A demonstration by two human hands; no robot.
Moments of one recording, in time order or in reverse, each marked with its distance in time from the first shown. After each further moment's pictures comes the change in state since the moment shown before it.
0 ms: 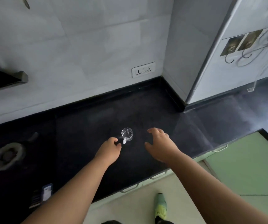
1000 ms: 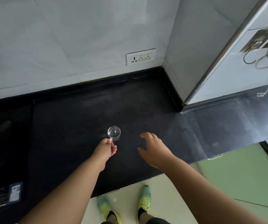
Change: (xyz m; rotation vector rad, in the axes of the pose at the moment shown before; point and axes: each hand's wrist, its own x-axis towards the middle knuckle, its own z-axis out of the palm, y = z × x) left_hand 0.070 0.027 0.084 -0.921 0.033 -0.452; right_hand 0.060 0.055 -0.002 -0.069 -0.212 -0.033
